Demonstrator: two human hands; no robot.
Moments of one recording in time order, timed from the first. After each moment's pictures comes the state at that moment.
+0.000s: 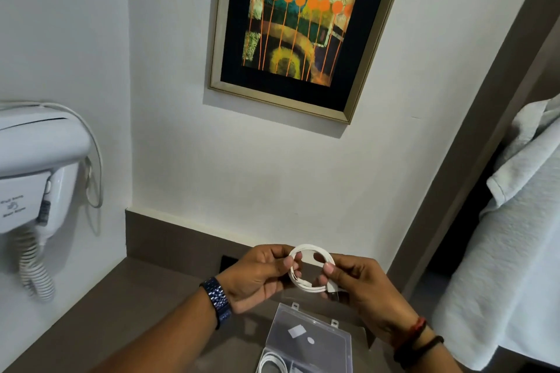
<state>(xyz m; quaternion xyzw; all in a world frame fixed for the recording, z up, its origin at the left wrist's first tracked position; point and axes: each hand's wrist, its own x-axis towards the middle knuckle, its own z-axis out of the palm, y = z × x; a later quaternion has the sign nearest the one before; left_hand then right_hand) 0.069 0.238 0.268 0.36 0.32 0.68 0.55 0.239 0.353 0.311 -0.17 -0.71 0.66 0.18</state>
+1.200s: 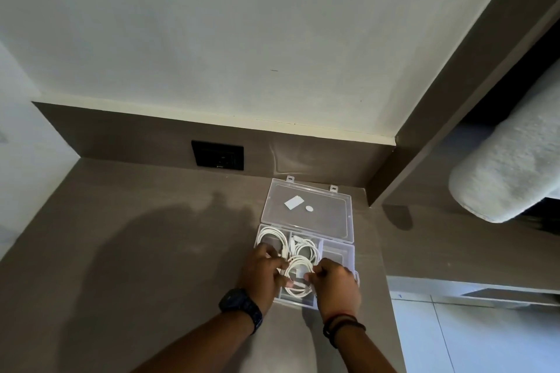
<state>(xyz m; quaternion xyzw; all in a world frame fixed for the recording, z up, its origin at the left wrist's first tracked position) 0.146 0.264 0.003 0.31 0.78 0.42 0.34 0.272 0.341 0.024 -0.58 -0.77 0.28 0.06</state>
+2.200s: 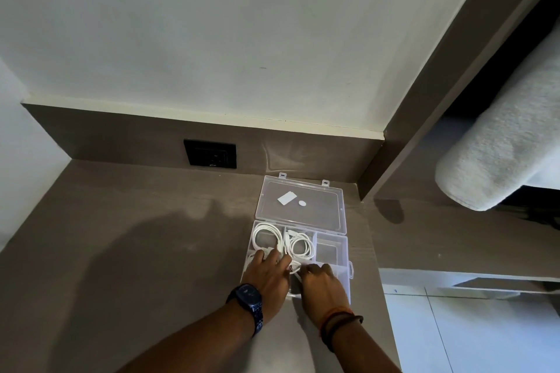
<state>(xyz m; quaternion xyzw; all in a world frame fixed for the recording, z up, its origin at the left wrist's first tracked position) 0.166 0.259 0.024 0.70 0.71 -0.05 0.06 0.279 0.335 0.014 -0.36 -0.91 0.13 -0.13</state>
